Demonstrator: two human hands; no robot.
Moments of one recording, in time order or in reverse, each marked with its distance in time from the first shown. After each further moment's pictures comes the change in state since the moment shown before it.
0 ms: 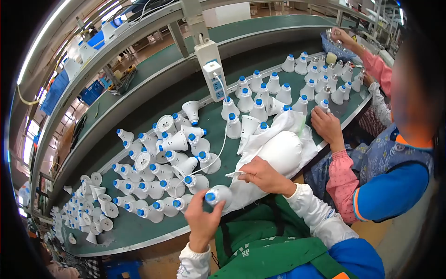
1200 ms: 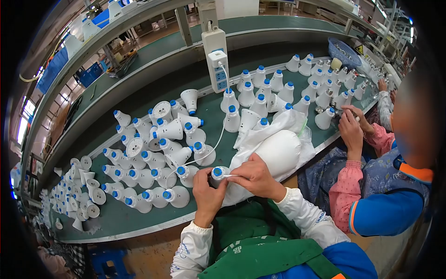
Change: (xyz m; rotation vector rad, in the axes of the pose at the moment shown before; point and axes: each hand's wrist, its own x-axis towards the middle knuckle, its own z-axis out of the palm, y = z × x) left_hand 0.016 -0.027 0.065 -0.082 0.064 -0.100; right_hand 0.002 0.001 0.023 -0.140 0.343 -0.198
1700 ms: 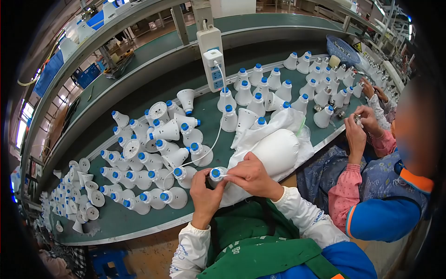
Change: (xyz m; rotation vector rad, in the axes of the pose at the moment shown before) left_hand 0.002 0.004 0.000 -0.033 -0.001 0.021; right_hand 0.003 0.003 0.001 0.007 -0.015 -0.006
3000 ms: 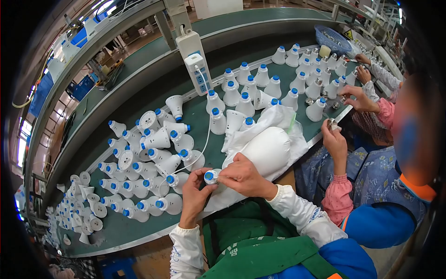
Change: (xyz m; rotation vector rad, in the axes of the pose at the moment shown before) left_hand 0.017 -0.014 -0.011 -0.598 -0.403 -0.390; right_hand -0.001 0.005 -0.002 0.105 0.040 0.017
